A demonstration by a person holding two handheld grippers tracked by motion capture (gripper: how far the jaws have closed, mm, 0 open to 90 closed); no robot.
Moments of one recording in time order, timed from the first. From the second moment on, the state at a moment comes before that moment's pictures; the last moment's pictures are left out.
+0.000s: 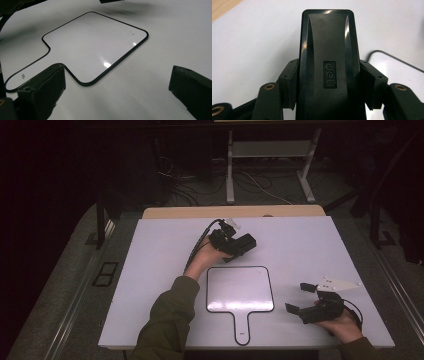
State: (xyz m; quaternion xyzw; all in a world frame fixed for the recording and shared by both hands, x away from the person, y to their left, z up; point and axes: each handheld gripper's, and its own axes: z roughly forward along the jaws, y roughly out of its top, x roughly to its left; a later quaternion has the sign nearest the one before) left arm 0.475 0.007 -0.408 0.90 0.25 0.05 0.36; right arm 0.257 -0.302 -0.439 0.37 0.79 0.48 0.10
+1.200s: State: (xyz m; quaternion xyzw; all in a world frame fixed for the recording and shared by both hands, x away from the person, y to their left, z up) left arm 0.518 0.004 -0.433 0.89 0.28 0.08 0.35; right arm 0.256 -0.304 -0.438 0.37 0.78 0.49 0.10
